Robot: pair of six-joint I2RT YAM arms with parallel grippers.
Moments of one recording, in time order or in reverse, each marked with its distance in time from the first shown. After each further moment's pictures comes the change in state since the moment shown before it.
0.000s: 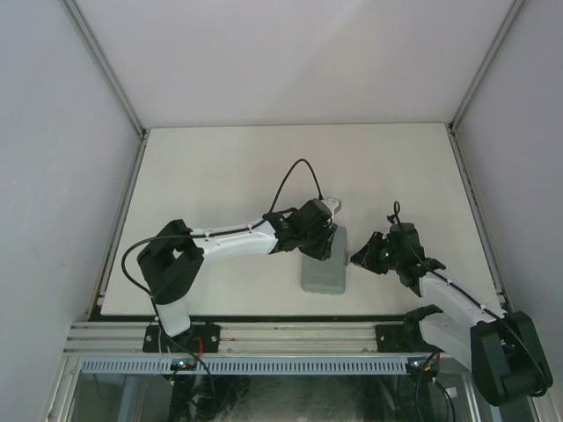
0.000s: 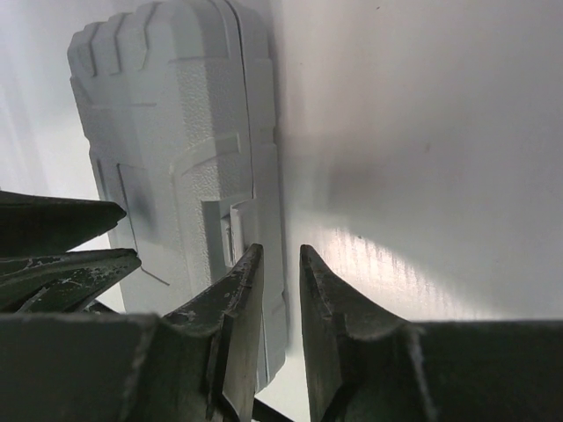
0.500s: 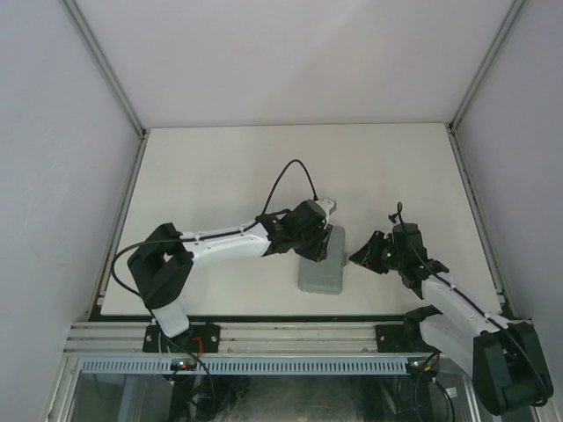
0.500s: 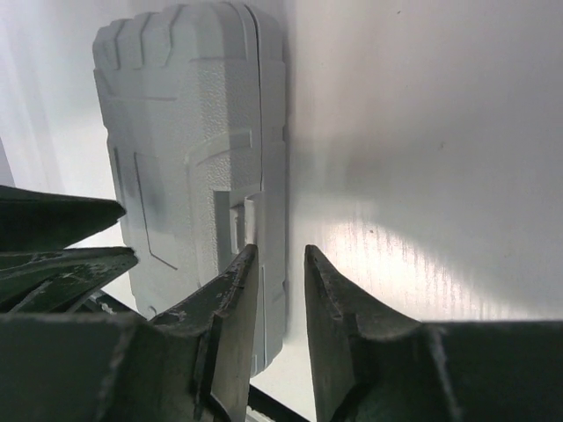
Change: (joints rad) left arm 0.005 -0.042 -0.035 -0.003 -0.003 0.001; right arm -0.004 -0.036 0.000 -0.013 -0.044 -0.019
